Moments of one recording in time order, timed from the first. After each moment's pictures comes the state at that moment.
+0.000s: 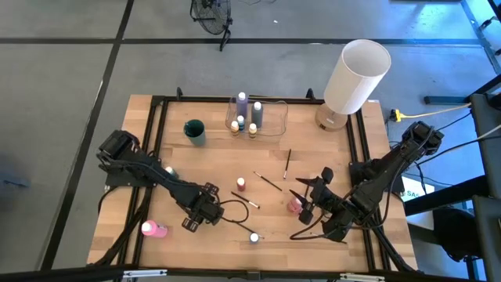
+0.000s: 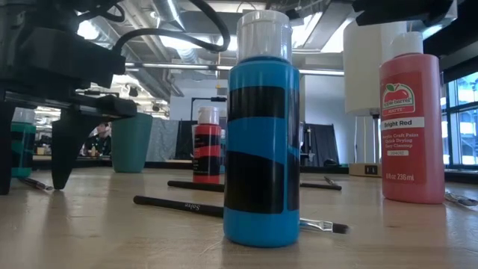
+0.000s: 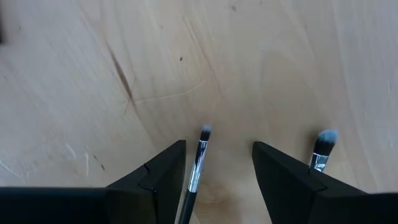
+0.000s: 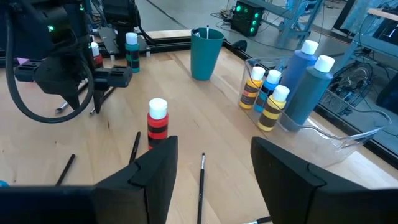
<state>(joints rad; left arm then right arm) -0.50 1.73 0.96 -0.65 -0.05 -0.06 0.80 1.41 0.94 -0.50 1.16 0.83</state>
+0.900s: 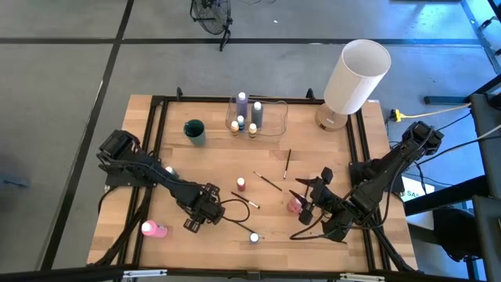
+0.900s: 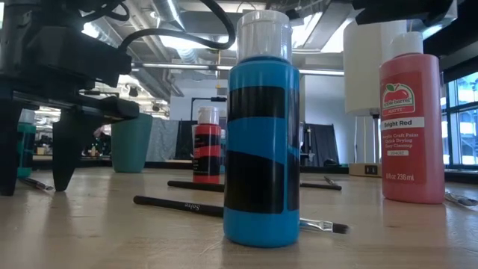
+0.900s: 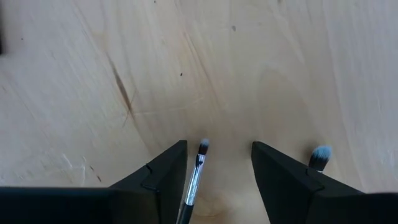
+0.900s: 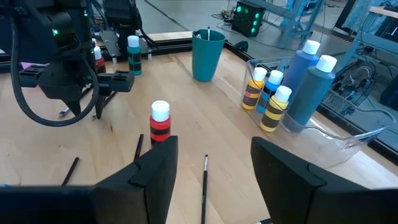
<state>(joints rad) -0.50 1.74 0.96 -0.62 -0.02 -0.09 0.80 1.41 0.94 -0.49 1.15 0.83</state>
